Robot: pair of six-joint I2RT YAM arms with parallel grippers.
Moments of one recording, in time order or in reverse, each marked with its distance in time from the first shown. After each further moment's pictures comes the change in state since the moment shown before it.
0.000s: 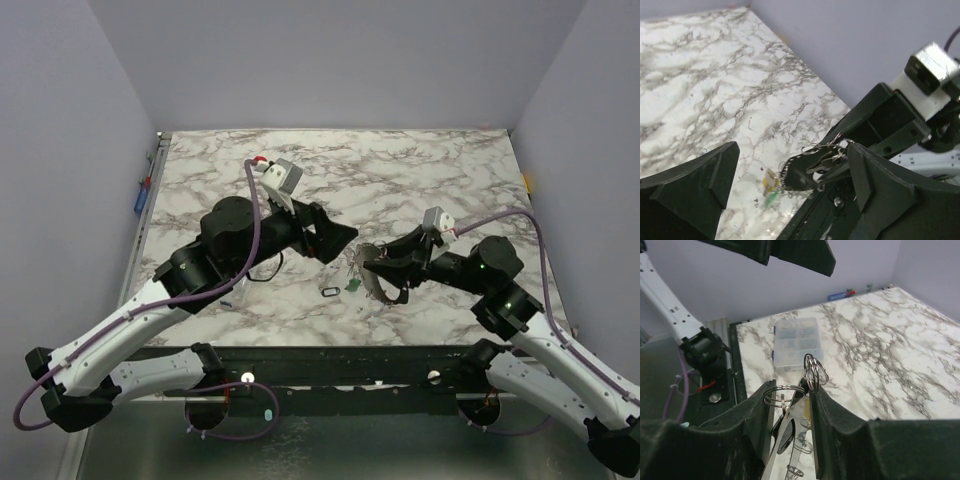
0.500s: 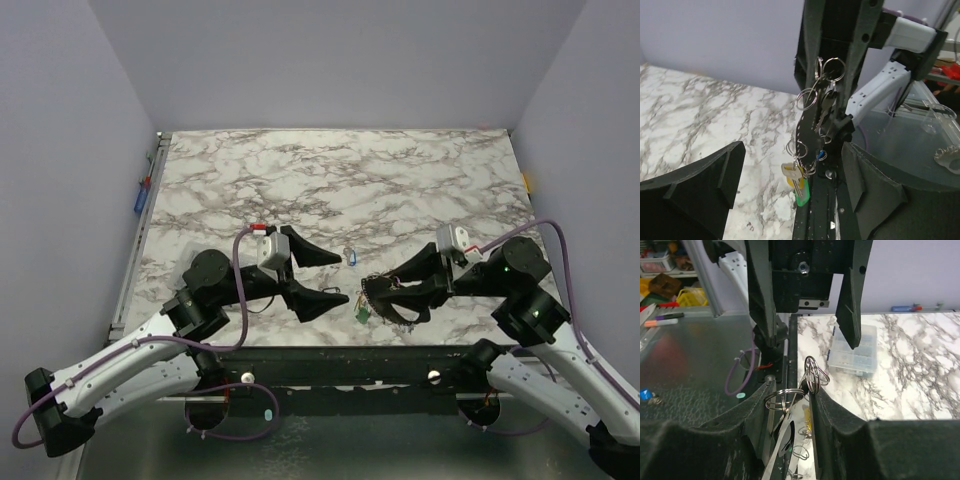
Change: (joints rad) left arm 0.001 -0.285 -0.520 0.533 0.465 0.257; right arm 0.000 -0.093 0.146 -0.234 -0.302 -0.016
